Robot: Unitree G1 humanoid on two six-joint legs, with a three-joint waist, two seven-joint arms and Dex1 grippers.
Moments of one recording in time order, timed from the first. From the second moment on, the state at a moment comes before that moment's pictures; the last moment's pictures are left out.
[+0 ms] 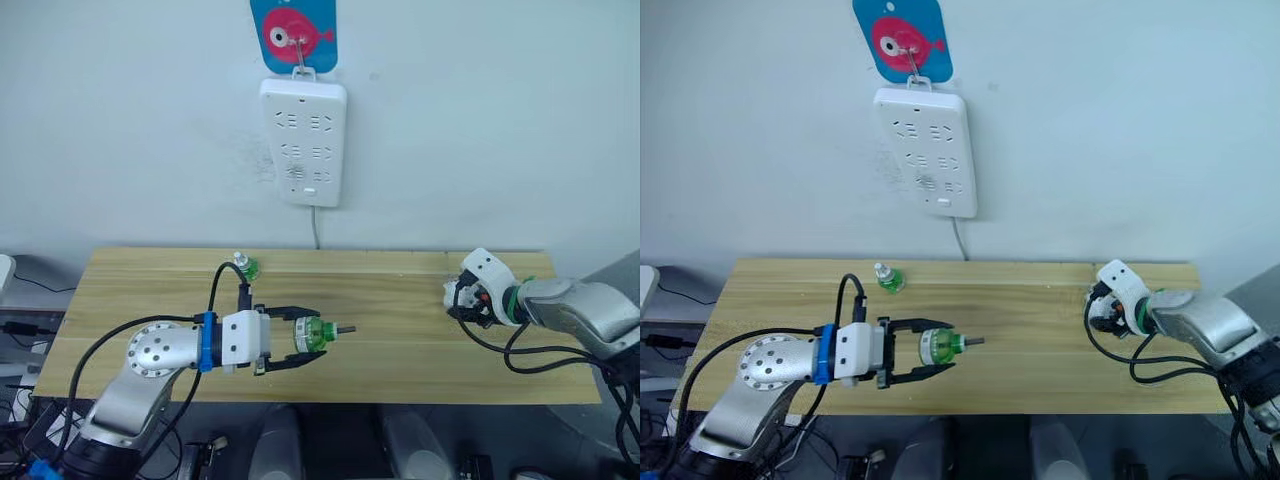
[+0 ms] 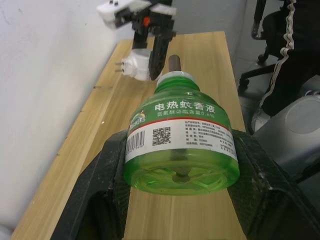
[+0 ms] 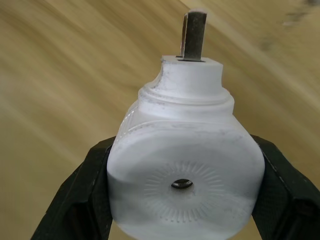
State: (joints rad) left arm -0.03 0.70 -0.11 -0.31 -0.29 -0.12 -1.09; right arm -0.55 -1.00 0.52 0.04 0.49 0.82 0.51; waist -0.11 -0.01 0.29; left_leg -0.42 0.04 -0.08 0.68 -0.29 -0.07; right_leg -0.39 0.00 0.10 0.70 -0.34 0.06
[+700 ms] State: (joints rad) left arm -0.05 0.66 -0.15 -0.30 -0.25 -0.12 -1.05; right arm -0.59 -0.90 0.40 0.19 0.20 0.85 0.81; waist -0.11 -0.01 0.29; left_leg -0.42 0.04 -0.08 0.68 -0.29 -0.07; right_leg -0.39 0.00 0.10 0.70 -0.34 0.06
